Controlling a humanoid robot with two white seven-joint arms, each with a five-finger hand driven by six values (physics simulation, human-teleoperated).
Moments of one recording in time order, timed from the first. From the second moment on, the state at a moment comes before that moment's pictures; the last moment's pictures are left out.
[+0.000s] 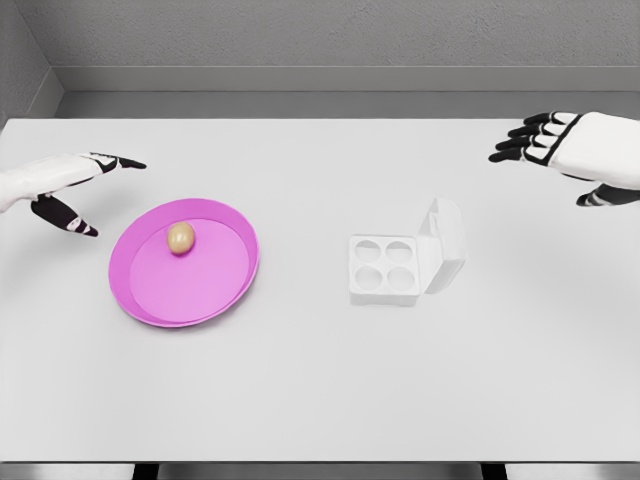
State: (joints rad) left arm -0.68 0.82 -0.61 -1.01 -0.17 -0.61 -0.51; right arm -0.48 -1.03 0.28 -1.68 0.32 -0.61 0.61
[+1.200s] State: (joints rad) left arm -0.75 0.80 -0.83 -1.24 -0.28 -0.61 -0.58; right arm -0.28 -1.05 0.29 -1.70 0.33 -0.61 0.61
